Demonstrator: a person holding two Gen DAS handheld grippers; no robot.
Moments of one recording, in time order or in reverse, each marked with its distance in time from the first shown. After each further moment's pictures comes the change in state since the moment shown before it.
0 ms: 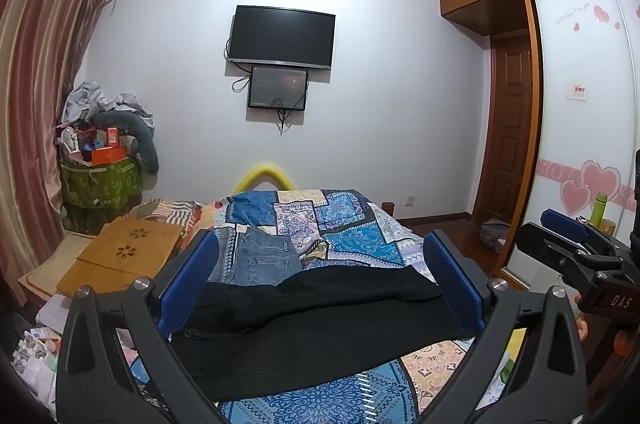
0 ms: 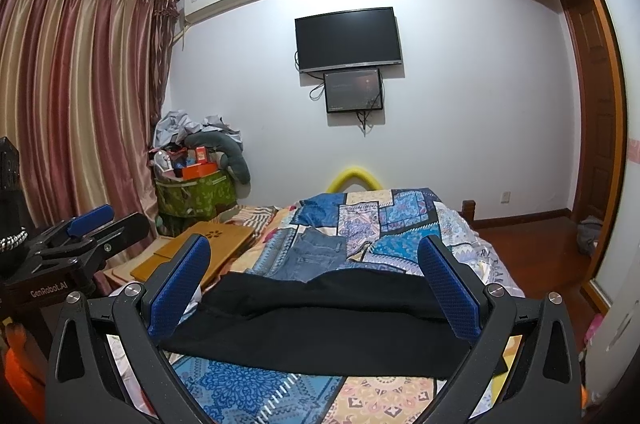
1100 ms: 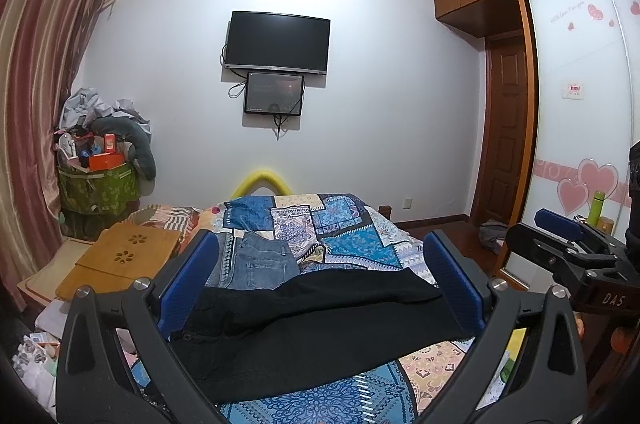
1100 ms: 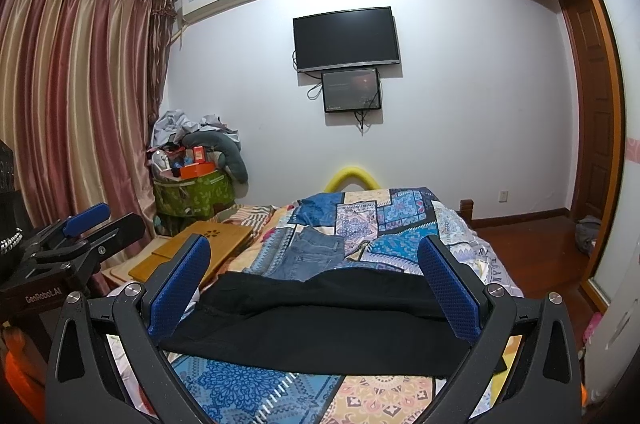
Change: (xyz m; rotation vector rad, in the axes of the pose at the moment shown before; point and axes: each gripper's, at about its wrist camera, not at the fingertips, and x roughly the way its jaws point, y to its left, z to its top) left arm -0.005 -0.008 -0.006 0.018 -0.021 -0.009; right arm -0.001 -0.003 0.003 -0.002 0.002 -0.010
